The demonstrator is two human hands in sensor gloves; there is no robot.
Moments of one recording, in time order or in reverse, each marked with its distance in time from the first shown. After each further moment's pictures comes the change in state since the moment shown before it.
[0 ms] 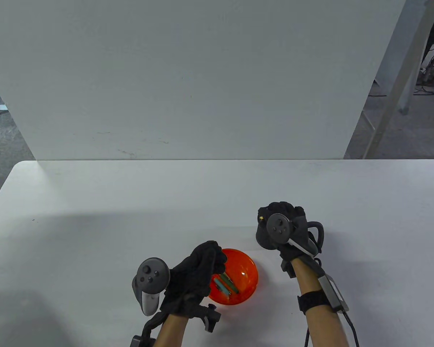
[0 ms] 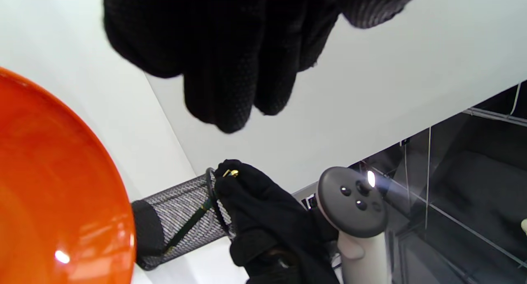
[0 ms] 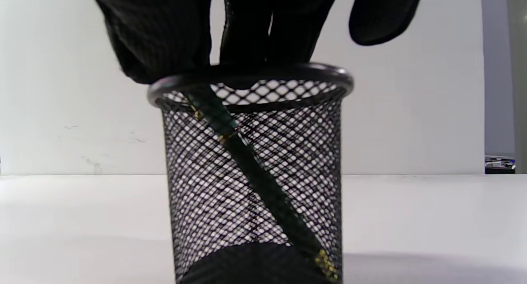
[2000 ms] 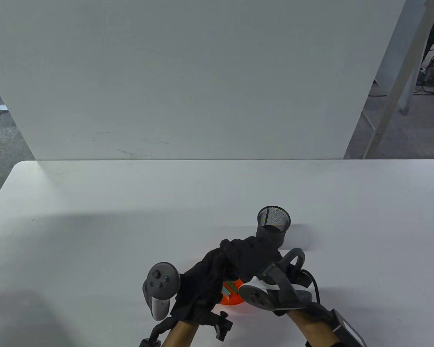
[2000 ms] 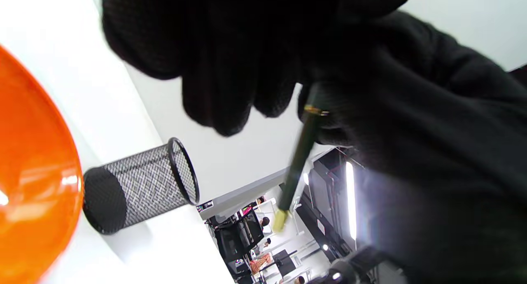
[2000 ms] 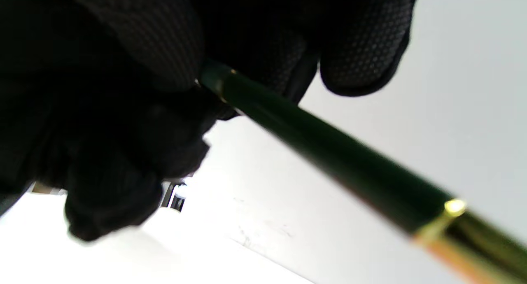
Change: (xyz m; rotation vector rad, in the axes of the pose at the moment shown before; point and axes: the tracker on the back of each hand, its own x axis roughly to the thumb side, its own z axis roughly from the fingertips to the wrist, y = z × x) left_hand 0.012 -0.016 0.005 -0.043 -0.062 0.084; right_hand 0.113 -0.118 0.100 -0.232 -0.526 0.054
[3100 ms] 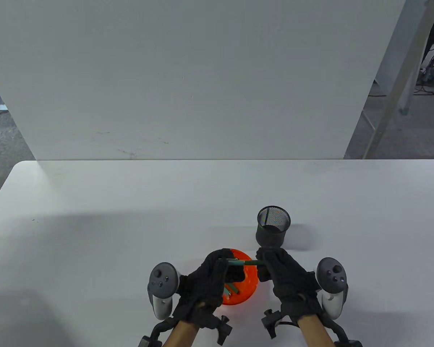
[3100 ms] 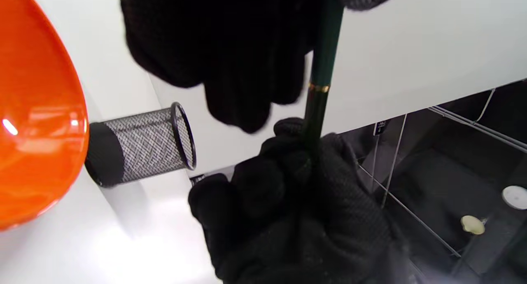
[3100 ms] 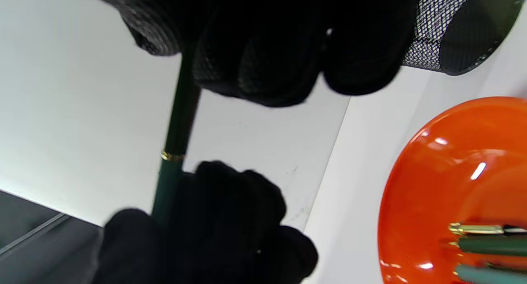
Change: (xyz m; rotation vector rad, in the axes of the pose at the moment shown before) left_hand -0.010 -0.018 0.005 -0.033 0.026 0.125; right_hand -0.062 0.078 0.088 -0.106 0.746 -1.305
